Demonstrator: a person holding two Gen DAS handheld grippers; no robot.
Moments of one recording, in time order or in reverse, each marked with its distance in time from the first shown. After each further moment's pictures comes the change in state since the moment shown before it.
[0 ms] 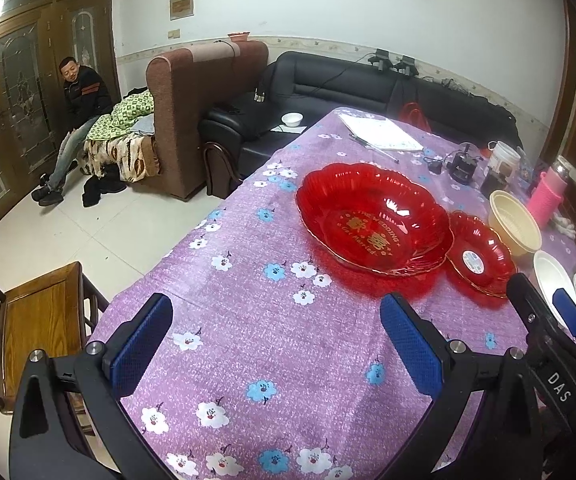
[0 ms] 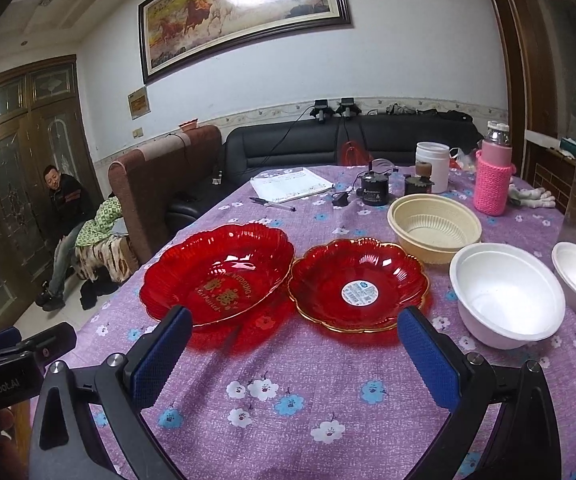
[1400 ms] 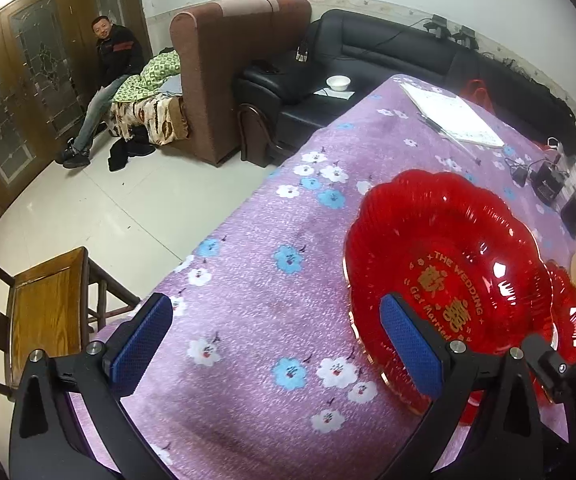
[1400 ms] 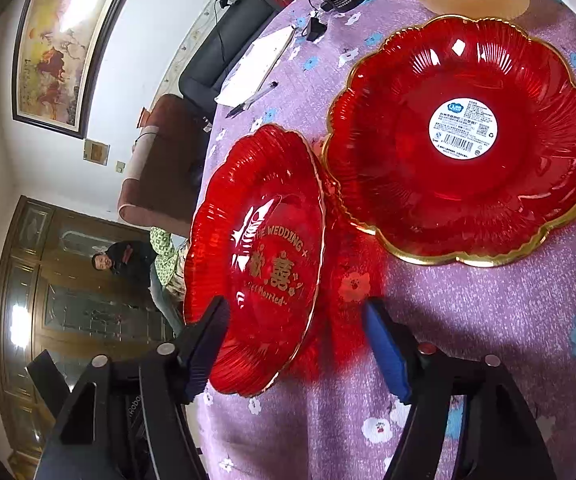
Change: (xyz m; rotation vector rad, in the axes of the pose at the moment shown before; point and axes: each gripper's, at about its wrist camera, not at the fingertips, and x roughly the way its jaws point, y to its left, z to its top) left arm 0.133 -0.005 0.061 -0.076 0.160 0.153; right arm 0.156 -0.023 -0.009 0.742 0.474 0.285
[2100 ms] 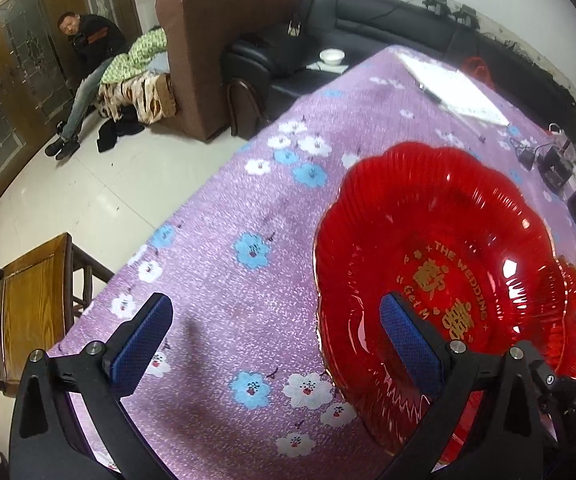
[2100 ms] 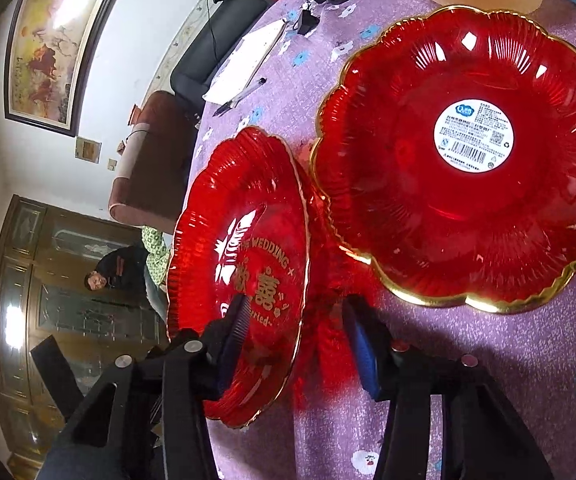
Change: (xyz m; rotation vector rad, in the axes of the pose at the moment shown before) left arm 0.038 -0.024 0.007 0.009 0.110 -0.006; right arm 0.016 -0.005 0.013 0.000 0.016 -0.033
